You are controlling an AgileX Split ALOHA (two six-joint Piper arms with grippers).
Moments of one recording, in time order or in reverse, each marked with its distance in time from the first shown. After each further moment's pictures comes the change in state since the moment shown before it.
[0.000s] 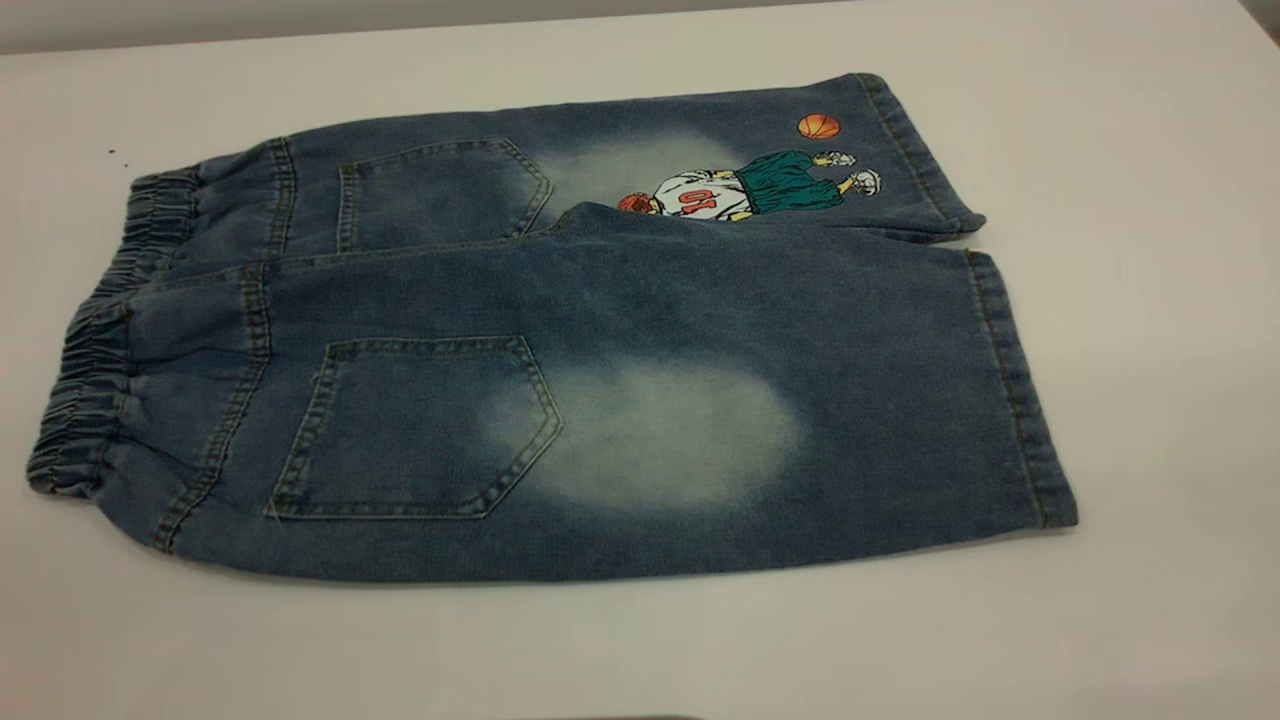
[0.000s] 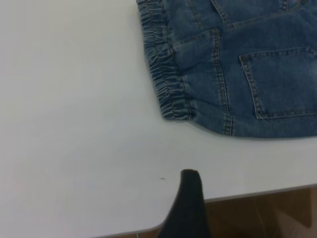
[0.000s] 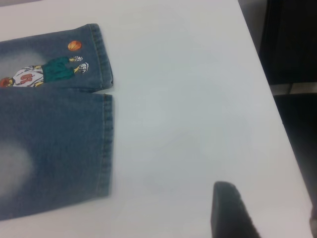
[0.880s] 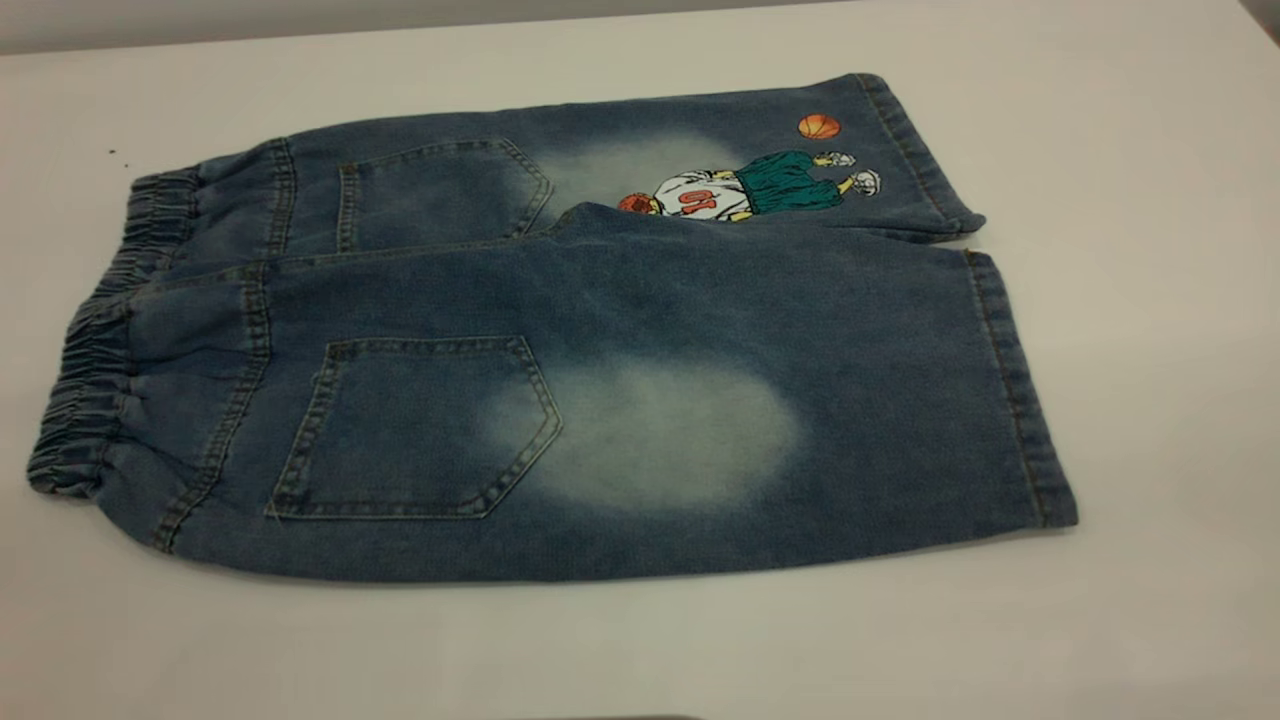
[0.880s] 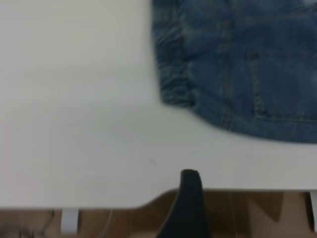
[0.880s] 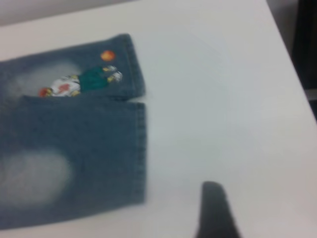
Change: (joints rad) left arm 0.000 0.152 -0.023 0.037 -0.029 -0.191; right arm 0.000 0.018 -0.008 0.096 -0.046 0.002
